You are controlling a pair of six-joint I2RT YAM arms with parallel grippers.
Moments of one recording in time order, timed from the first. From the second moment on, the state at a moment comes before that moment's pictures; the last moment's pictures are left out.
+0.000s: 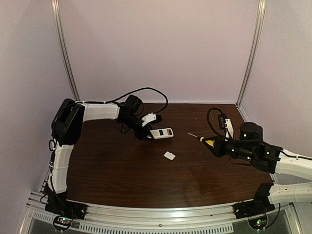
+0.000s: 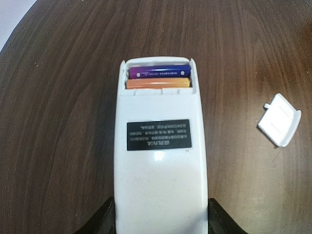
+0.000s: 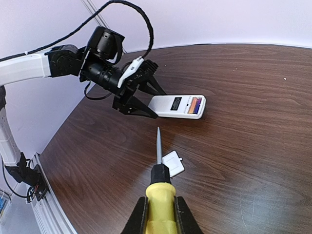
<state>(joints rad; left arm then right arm) -0.59 2.29 1.73 -0.47 0.51 0.72 0.74 0.86 0.48 0.04 -0.04 0.48</state>
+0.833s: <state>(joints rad) -0.80 1.64 0.98 -0.23 0.45 0.48 0.72 0.84 0.49 -0.02 -0.02 0.43</state>
